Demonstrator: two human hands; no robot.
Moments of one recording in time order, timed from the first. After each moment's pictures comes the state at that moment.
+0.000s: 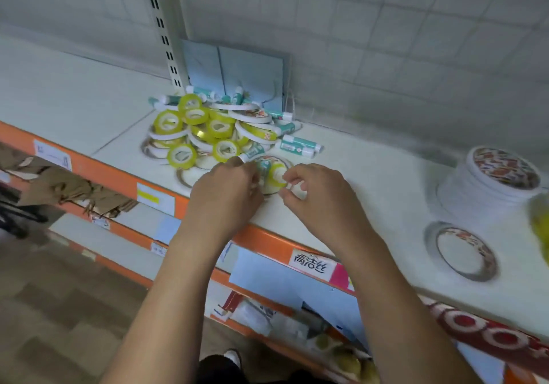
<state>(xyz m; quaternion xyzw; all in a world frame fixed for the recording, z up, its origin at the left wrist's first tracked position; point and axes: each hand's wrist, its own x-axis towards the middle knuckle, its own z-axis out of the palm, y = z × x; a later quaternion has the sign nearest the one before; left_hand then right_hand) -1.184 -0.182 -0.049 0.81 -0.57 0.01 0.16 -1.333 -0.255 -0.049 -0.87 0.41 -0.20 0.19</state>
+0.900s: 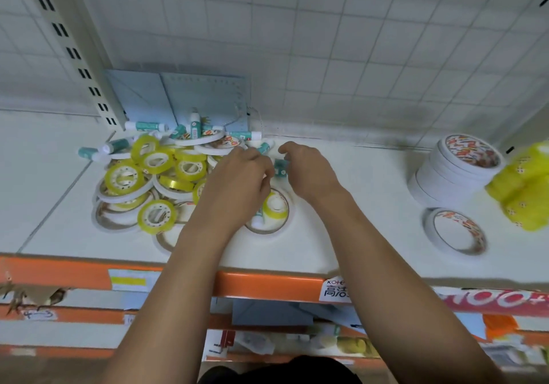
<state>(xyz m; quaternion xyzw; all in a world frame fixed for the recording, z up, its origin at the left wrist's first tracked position) -1.128 -0.271 -0.045 0.63 -0.75 -0.01 0.22 -1.263 -0.350 -0.062 -0.80 0.58 -0.11 0.11</state>
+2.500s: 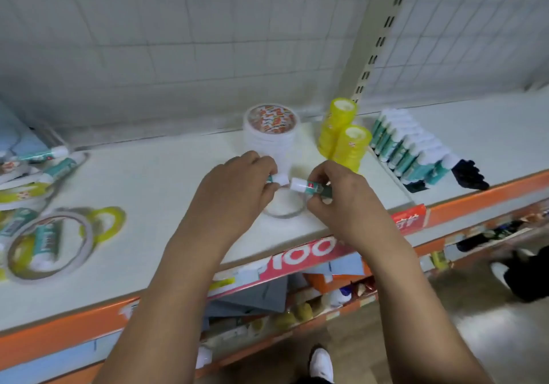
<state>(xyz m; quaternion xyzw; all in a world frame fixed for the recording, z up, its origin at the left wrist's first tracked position) -1.392 -0.277 -0.027 0.48 -0.85 -0.06 0.18 -1.577 -0.236 -0.036 -0.68 0.67 -0.26 0.11</state>
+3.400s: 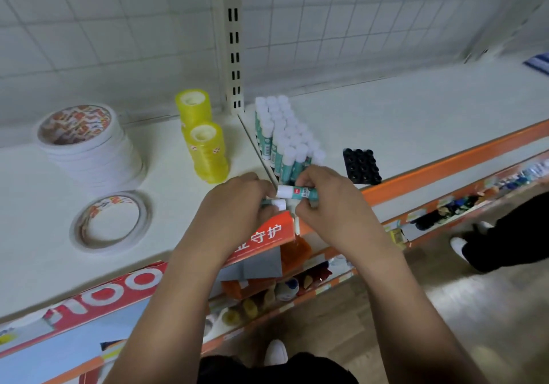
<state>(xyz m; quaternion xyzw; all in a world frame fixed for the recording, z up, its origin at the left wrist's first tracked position) -1.637 -0.274 -0.063 0.46 -0.86 -0.15 0.13 -1.806 -0.219 -0.056 -0.67 0.69 -0.24 0.12</state>
